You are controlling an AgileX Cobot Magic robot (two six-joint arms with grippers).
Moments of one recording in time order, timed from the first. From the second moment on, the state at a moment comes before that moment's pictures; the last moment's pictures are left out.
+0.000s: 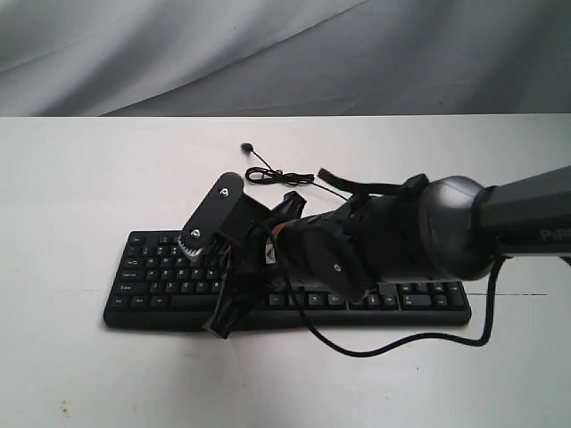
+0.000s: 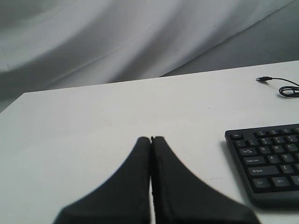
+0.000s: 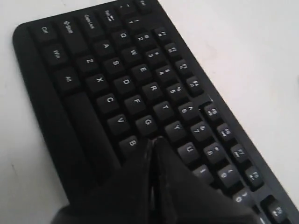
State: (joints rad) left arm 0.13 0.00 0.00 0.17 0.28 -0.04; right arm 0.83 1.94 -1.06 0.06 -0.01 -0.39
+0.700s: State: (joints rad) left arm 0.13 0.00 0.00 0.17 0.28 -0.04; right arm 0.83 2.03 -1.06 0.08 -0.08 -0.39
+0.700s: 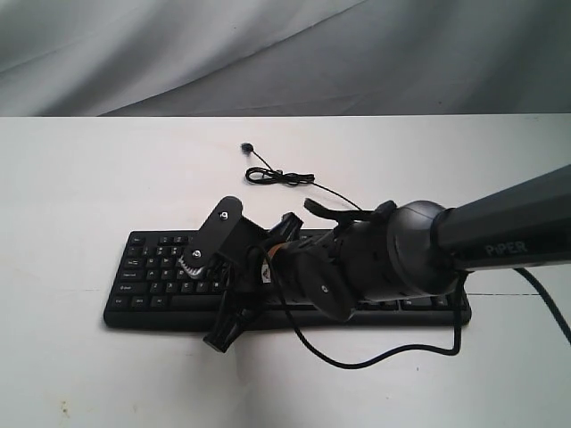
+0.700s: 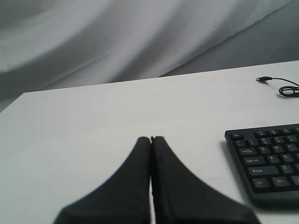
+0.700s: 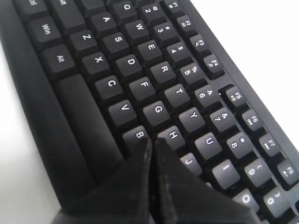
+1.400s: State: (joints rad) left arm 0.13 0.00 0.00 0.17 0.28 -0.04; right arm 0.83 2.06 -1.06 0.08 -0.10 -0.39
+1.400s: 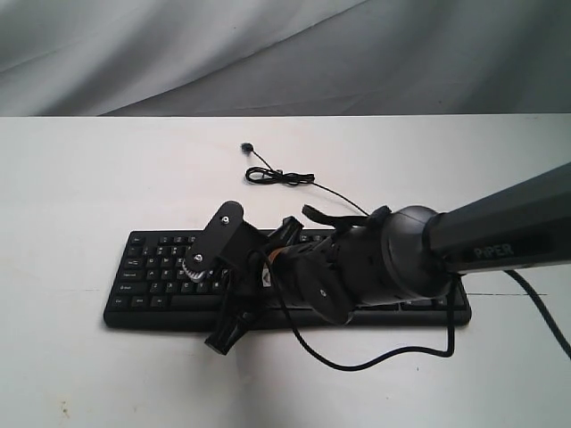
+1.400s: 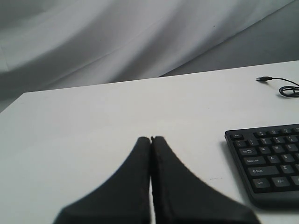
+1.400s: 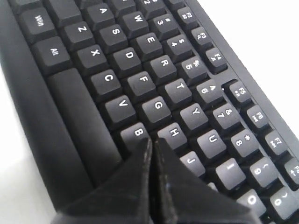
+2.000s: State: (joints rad) left arm 0.13 0.00 0.00 0.17 0.28 -0.04; right arm 0.82 2.03 -1.14 0.07 -0.07 -0.39
